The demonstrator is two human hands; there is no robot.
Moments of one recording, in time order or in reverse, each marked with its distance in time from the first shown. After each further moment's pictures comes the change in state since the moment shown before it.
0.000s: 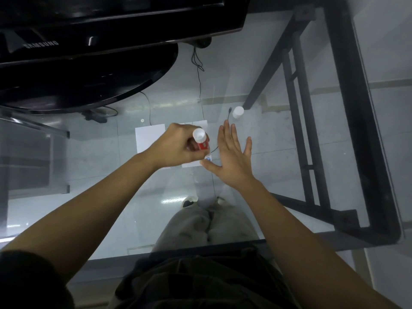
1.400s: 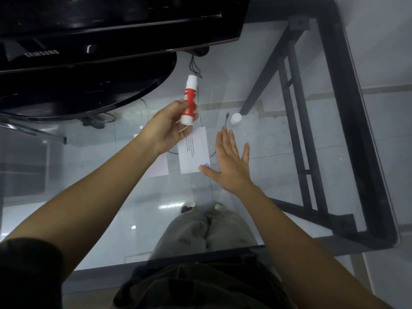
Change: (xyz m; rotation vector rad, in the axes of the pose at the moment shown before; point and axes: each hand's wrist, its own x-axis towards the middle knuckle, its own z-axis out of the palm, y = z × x) left_hand 0.038 -0.020 -0.018 -1.469 0.270 -0.636; right_hand 0.002 0.000 0.001 0.028 -0.033 0.017
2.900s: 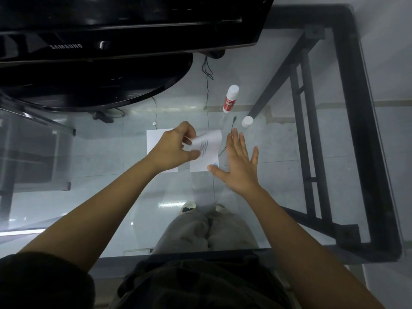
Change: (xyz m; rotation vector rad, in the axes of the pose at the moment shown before) left_hand -0.038 -0.027 -0.028 1.287 0.037 0.342; right_hand 0.000 0.002 0.003 0.035 0.039 -0.001
